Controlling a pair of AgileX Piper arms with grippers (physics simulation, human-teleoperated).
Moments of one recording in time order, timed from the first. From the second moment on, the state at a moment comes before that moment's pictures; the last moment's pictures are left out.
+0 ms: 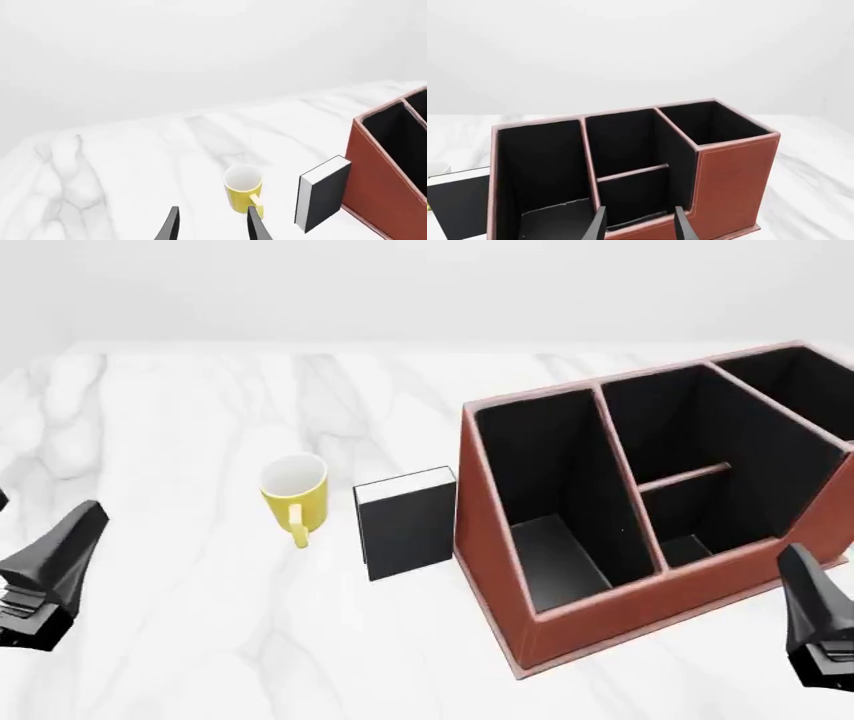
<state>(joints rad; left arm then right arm) -0.18 0.23 -0.19 0.02 0.09 0.00 0.01 -0.01 -0.01 0.00</state>
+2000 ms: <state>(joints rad) -0.73 1.43 -1.21 0.48 0.42 0.00 0.06 -0.01 -0.04 0.01</state>
